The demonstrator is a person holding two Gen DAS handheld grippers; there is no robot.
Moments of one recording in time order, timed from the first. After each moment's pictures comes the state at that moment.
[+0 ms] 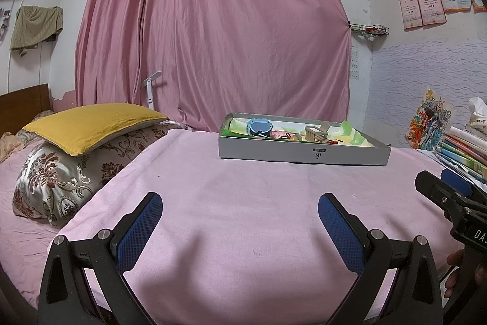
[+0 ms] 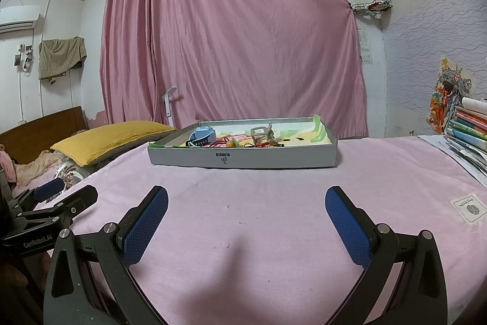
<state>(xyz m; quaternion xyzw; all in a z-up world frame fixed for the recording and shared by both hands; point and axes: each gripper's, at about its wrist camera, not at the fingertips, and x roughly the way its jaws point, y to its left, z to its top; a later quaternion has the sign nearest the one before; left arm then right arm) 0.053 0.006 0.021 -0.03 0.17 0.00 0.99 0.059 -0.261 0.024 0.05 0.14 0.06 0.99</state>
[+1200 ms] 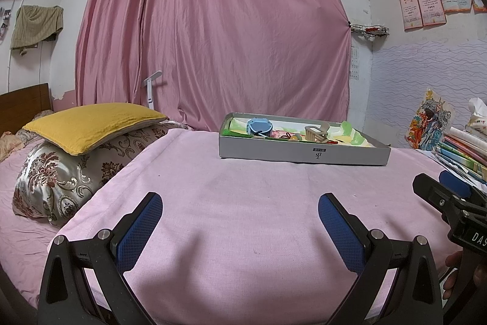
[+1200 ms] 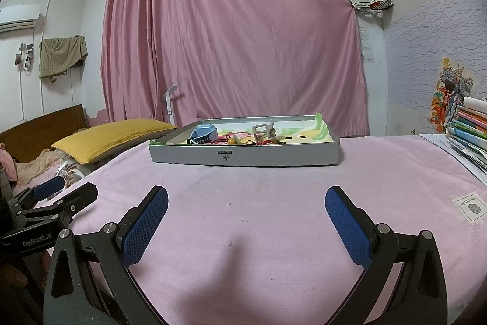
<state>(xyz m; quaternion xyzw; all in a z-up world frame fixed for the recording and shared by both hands) 0.052 0.005 0.021 -0.04 0.17 0.00 0.99 0.059 -0.258 0.022 0.04 0.15 0.06 0.99</state>
